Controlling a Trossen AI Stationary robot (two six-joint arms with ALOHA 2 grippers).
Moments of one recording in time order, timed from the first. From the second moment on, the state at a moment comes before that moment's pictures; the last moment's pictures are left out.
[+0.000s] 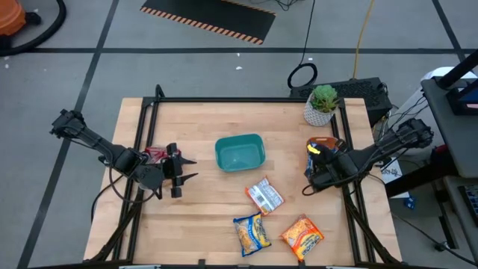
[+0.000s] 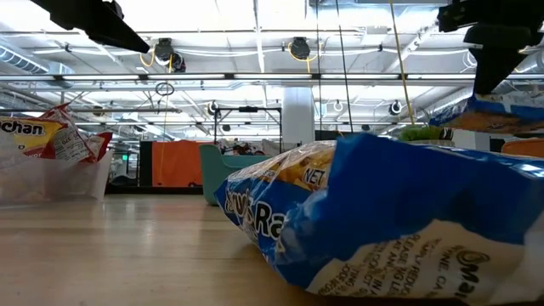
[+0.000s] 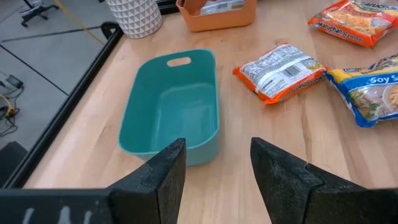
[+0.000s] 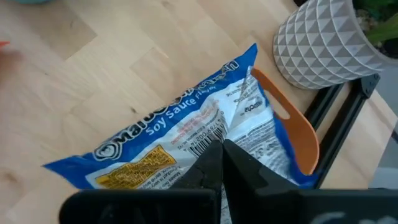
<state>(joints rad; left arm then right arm) -0.52 0.92 0.70 -0.45 -0.65 -0.23 0.43 1.20 0.96 -1.52 0.55 1.22</state>
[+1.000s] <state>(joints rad) -0.52 0.92 0.70 -0.41 -0.64 -0.19 0.43 1.18 0.74 -1.42 0.44 1.08</state>
